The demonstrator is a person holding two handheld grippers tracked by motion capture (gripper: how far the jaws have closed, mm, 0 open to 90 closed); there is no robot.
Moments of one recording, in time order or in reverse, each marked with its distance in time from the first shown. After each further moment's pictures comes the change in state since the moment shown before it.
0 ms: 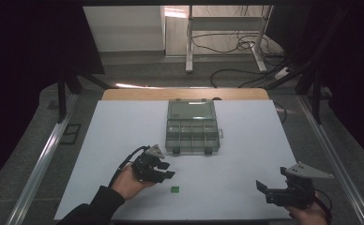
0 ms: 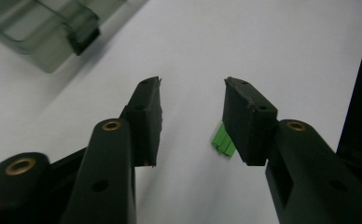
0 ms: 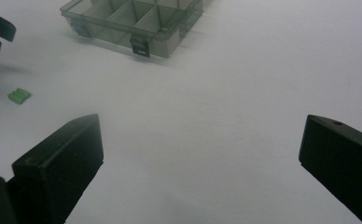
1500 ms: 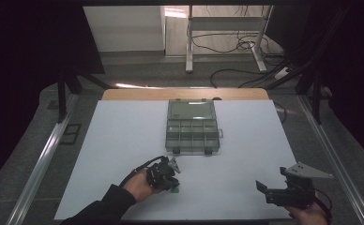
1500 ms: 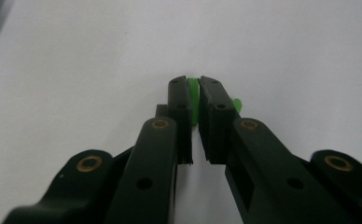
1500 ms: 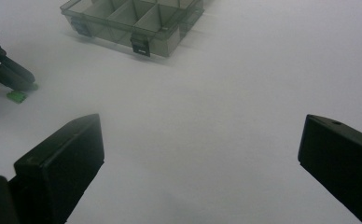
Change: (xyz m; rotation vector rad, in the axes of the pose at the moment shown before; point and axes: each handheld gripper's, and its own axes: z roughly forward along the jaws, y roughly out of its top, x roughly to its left) left arm -0.016 0.007 0.042 0.251 -0.020 0.172; right arm 0.000 0.000 0.000 0.003 0.001 -0.006
